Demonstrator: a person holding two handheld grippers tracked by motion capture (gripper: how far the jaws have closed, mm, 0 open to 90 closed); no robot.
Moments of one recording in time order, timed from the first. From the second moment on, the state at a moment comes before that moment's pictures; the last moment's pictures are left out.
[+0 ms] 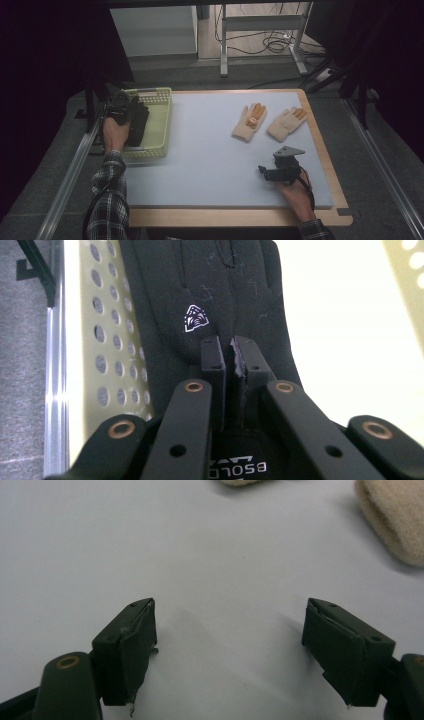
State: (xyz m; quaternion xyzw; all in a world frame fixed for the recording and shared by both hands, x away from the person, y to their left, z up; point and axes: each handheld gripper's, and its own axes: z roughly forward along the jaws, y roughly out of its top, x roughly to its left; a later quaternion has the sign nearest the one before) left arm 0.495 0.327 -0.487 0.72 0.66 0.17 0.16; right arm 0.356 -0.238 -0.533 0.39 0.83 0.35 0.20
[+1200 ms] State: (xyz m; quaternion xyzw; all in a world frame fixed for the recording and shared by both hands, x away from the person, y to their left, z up) left arm 0.379 0.240 -0.439 0.77 0.46 0.19 0.41; right arm 0.356 -0.238 -0.533 0.39 0.83 0.35 0.20
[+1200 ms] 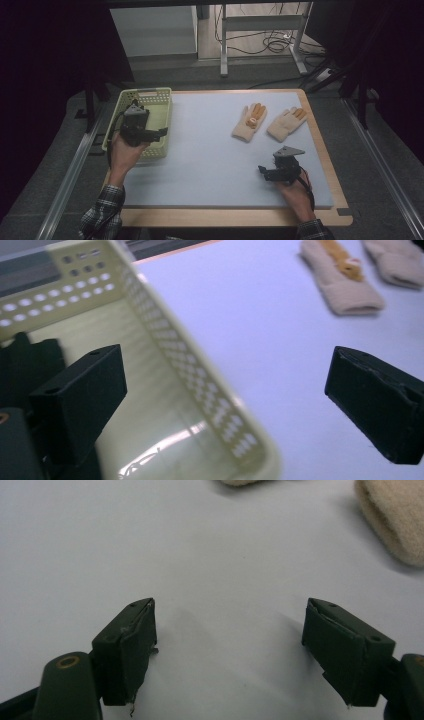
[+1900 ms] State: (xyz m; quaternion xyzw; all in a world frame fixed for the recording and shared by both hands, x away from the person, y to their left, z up) left arm 0.312 0.159 -0.491 0.81 0.36 0.17 0.43; right arm 0.356 -0.238 -0.533 0.39 0.83 0.35 0.20
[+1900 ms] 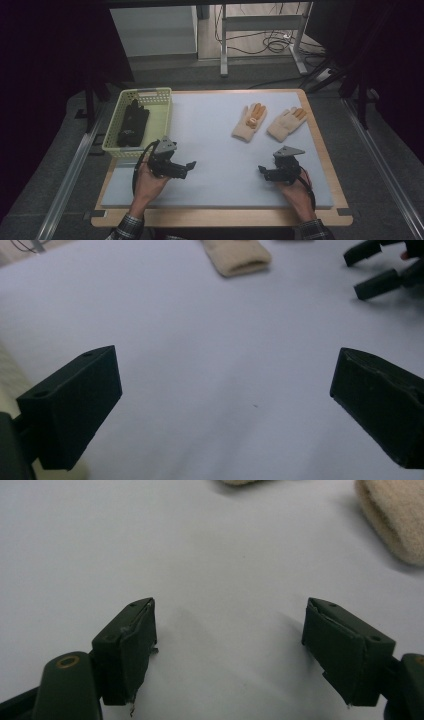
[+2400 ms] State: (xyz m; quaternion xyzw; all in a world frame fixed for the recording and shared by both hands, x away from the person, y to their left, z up) left arm 0.307 0.160 -0.549 0.85 0.37 0.17 0.35; right arm 0.357 -0.238 -0.532 0.39 0.83 0.35 0.20
